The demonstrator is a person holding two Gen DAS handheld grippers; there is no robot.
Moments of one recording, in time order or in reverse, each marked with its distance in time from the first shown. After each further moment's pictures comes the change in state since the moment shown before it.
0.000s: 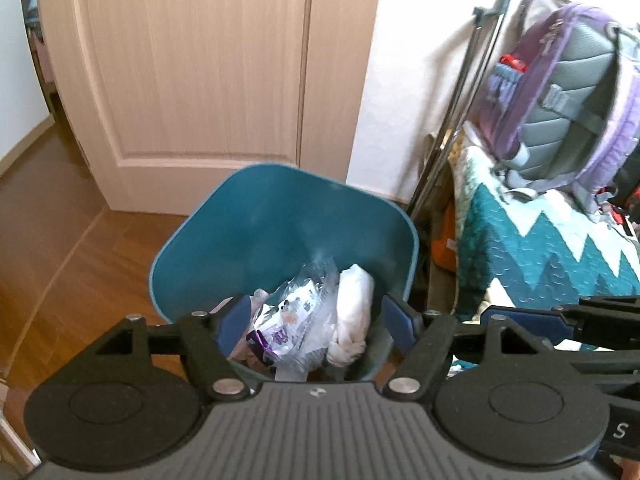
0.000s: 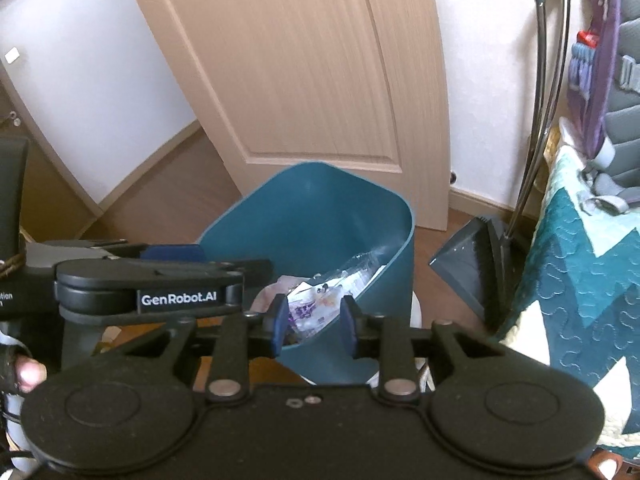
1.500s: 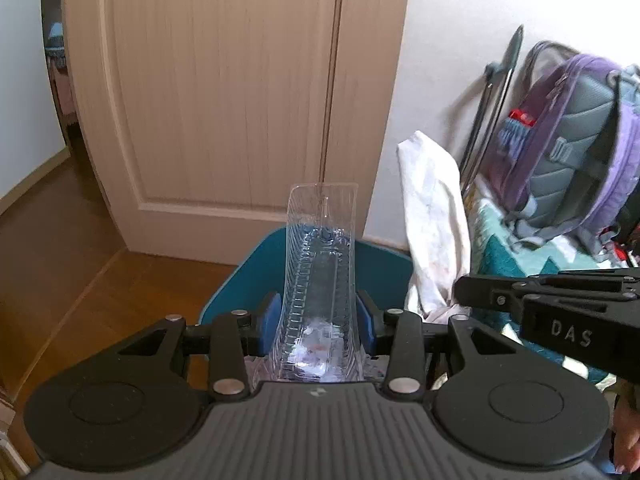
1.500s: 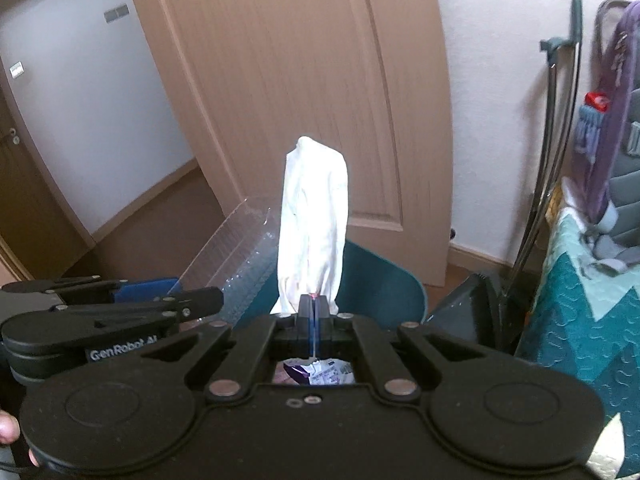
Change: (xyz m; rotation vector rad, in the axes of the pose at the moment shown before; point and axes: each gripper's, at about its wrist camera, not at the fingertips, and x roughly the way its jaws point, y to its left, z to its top) left arm -0.006 0.031 0.009 -0.027 -0.145 0.022; right arm 0.019 0.018 0.037 -0.041 -0.120 -0.037
